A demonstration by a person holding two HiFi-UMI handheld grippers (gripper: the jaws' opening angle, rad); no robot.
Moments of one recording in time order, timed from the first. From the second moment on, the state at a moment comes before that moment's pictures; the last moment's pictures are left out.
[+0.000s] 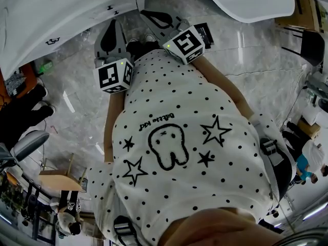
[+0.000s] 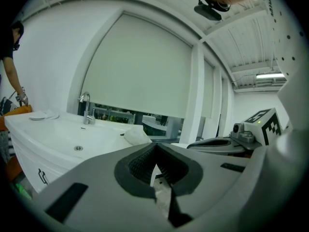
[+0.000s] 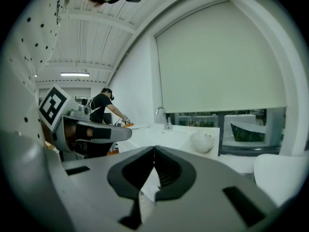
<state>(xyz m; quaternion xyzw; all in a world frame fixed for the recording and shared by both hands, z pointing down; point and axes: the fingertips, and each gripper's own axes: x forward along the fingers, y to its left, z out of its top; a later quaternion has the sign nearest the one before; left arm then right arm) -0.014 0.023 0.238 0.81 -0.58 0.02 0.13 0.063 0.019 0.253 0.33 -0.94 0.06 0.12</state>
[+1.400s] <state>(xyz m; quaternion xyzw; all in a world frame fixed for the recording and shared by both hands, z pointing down) 0.000 0.024 0.240 0.81 -0.57 0.02 0.13 0.077 0.020 0.259 0.33 -0.94 0.06 0.12</state>
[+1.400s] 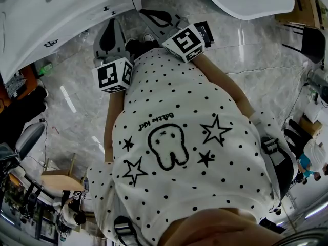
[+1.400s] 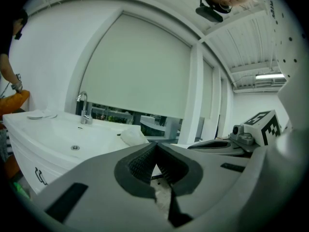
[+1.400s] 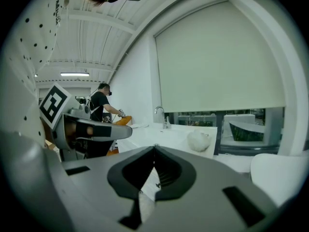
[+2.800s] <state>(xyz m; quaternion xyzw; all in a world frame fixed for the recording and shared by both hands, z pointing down) -0.001 0.025 0.239 0.80 -0.59 0.02 0.14 0.072 0.022 0.257 0.31 -0.94 0.05 0.13</state>
